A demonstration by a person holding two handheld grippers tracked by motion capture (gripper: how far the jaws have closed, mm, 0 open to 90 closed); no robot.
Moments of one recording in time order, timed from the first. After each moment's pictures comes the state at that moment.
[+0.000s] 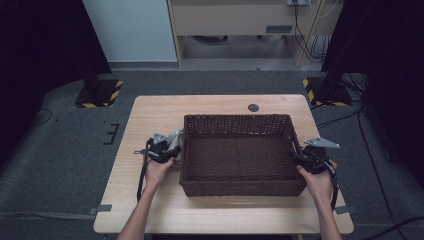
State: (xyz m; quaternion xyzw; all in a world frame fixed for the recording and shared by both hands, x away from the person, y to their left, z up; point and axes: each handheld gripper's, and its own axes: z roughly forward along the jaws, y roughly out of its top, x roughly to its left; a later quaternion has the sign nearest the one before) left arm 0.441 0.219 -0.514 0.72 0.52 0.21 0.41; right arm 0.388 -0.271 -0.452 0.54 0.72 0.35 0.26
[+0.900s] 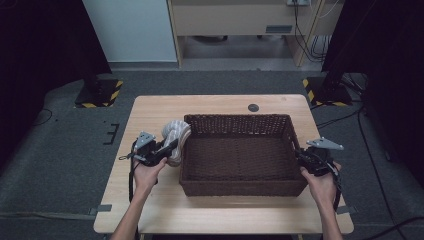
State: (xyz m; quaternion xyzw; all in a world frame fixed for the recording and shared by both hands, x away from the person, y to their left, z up) left arm 0.401 0.228 -0.457 0.67 0.49 0.20 0.52; right arm 0.374 -0.269 -0.437 0.55 0.72 0.33 0.28
